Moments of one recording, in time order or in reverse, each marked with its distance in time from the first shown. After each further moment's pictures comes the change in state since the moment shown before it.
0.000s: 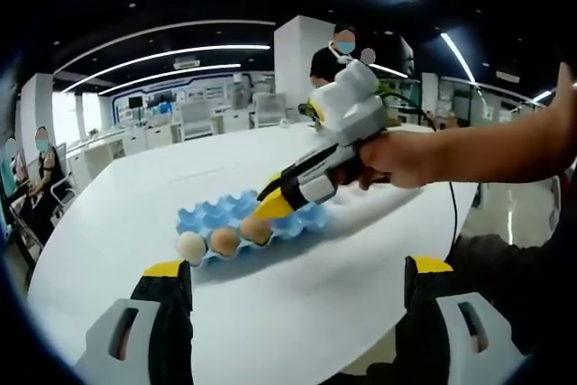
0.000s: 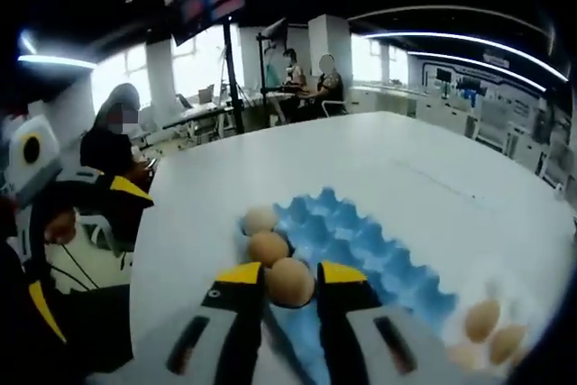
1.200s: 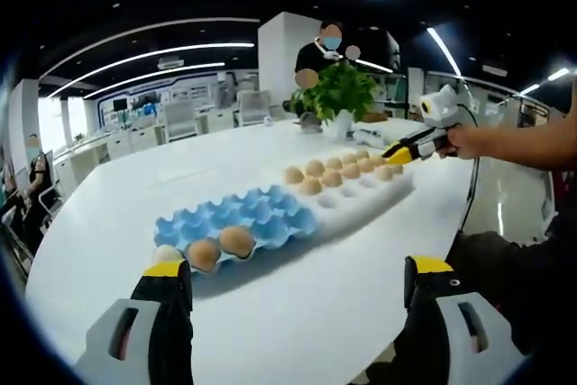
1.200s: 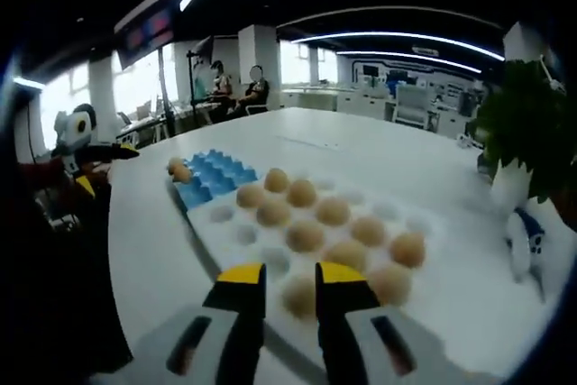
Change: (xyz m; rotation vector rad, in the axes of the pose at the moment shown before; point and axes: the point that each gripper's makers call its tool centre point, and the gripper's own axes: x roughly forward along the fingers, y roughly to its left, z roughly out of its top) left arm 0.024 -0.015 0.005 0.036 0.015 -0.064; right arm -0.244 -0.126 -0.123 0.101 0.020 -0.316
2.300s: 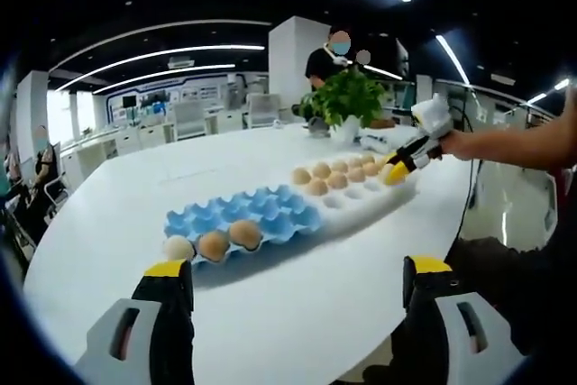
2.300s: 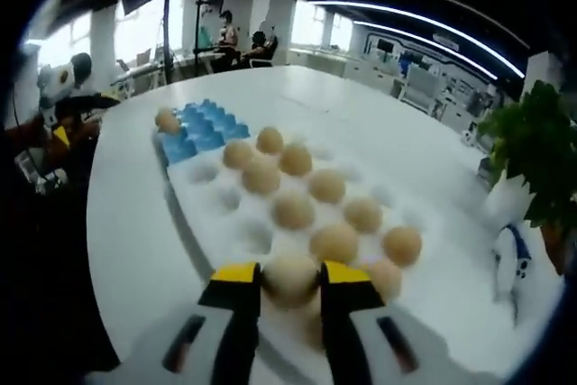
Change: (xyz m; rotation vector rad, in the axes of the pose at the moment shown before) left arm -0.016 0.006 -0.005 -0.036 -0.018 0.038; right arm 0.008 -0.013 -0.004 -0.088 0.099 -0.061
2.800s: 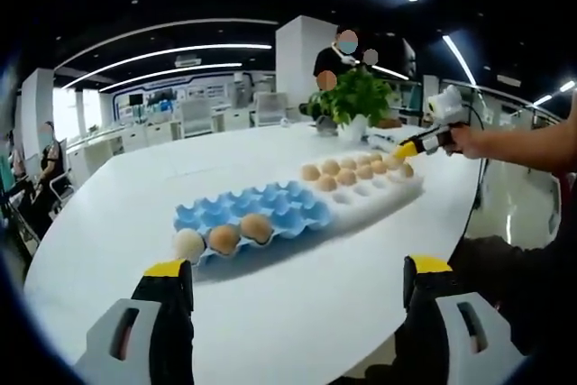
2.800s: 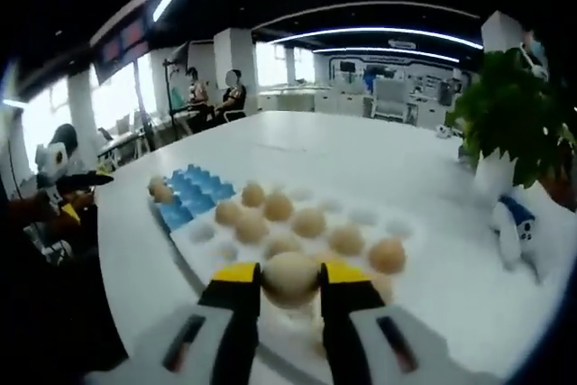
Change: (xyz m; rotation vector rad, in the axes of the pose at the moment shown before) left arm -0.004 0.010 -0.005 -0.017 0.000 0.028; right arm -0.011 -0.001 0.030 0.266 -0.147 0.011
